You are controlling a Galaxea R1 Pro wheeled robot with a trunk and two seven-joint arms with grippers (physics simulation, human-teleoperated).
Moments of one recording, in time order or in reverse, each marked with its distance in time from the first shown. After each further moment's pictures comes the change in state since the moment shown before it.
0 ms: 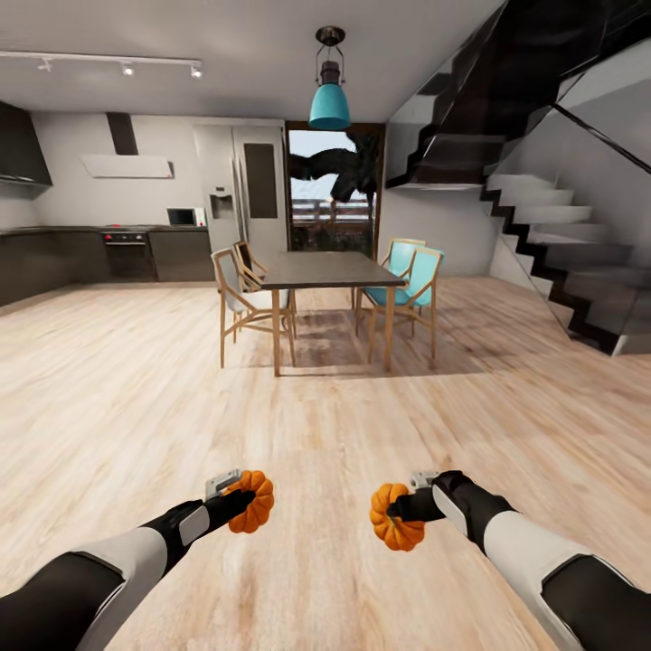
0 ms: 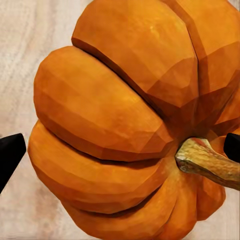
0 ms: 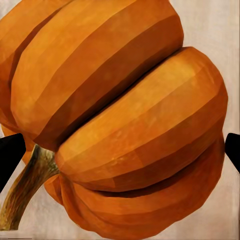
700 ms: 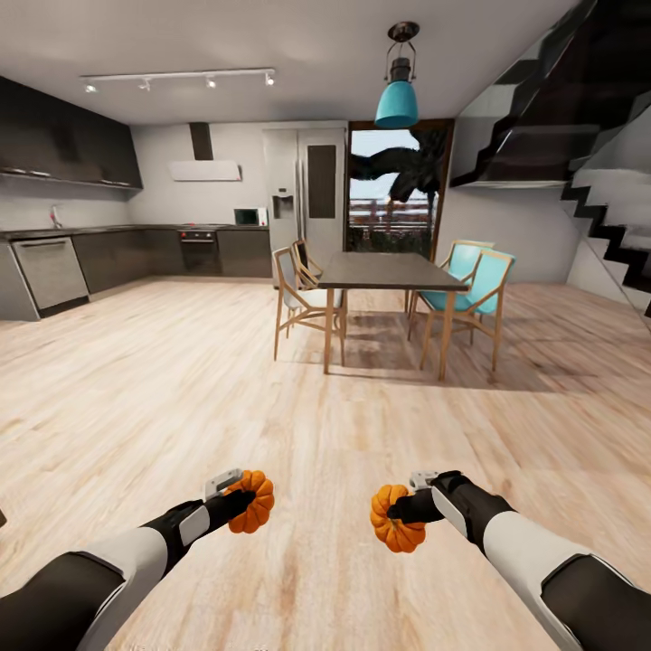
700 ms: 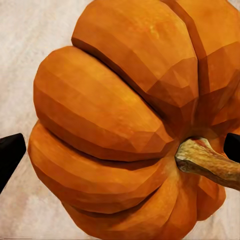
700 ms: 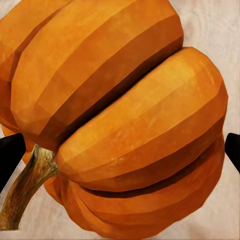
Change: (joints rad) left arm 0.000 -0.001 0.000 0.000 -0.001 0.000 0.000; right arm 0.000 0.000 0.034 0.000 0.000 -0.001 -0.001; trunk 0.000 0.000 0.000
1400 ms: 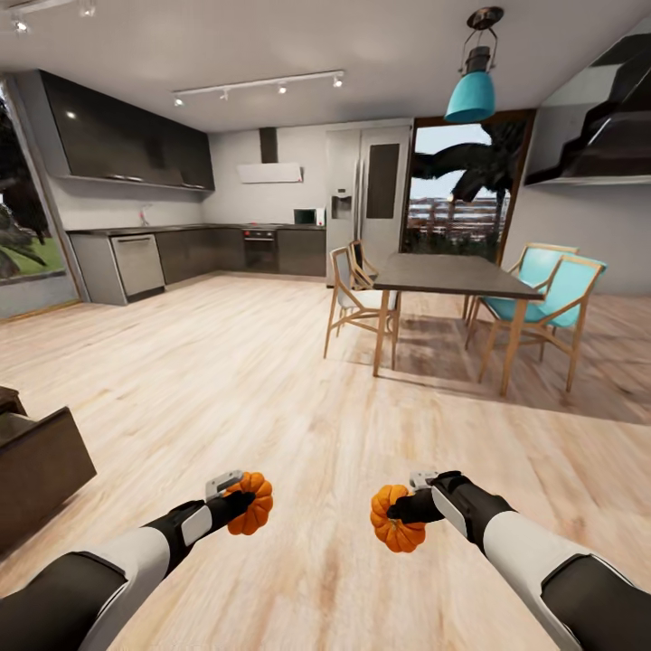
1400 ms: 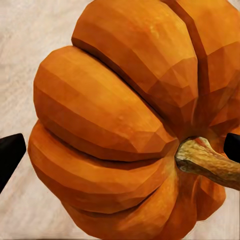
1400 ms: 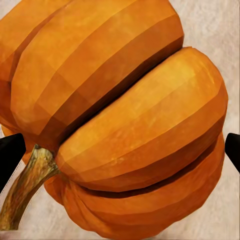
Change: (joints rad) left arm 0.000 -0.008 0.002 -0.001 -0.001 0.000 0.040; right arm 0.000 0.000 0.000 0.000 0.000 0.000 0.000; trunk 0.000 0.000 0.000
